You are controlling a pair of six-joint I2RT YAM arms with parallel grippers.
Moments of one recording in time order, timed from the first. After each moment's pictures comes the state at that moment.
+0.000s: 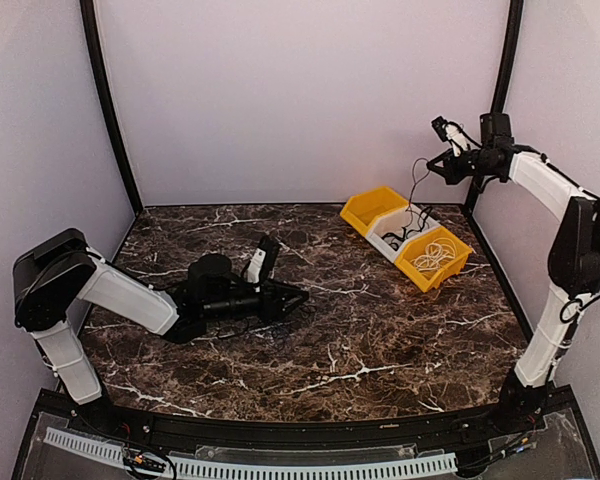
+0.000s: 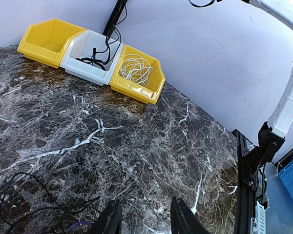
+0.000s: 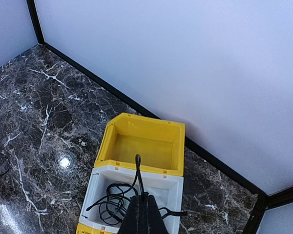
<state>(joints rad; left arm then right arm) -0.86 1.73 0.68 0.83 0.30 -0.42 0.02 1.85 1.73 -0.49 -0.58 -0.44</state>
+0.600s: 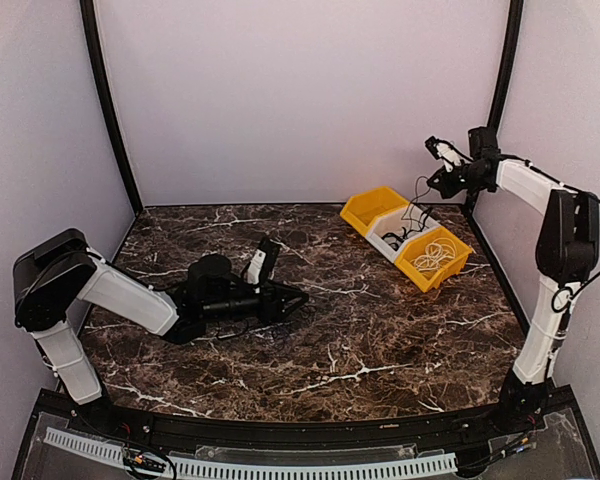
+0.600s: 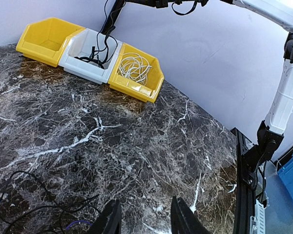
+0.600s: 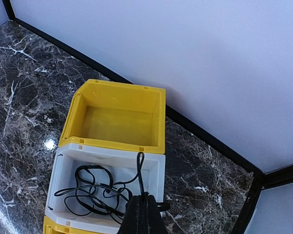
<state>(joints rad) -0.86 1.74 0.68 0.83 0.31 -0.42 0.02 1.93 1.74 -0.47 -0.44 -0.48</state>
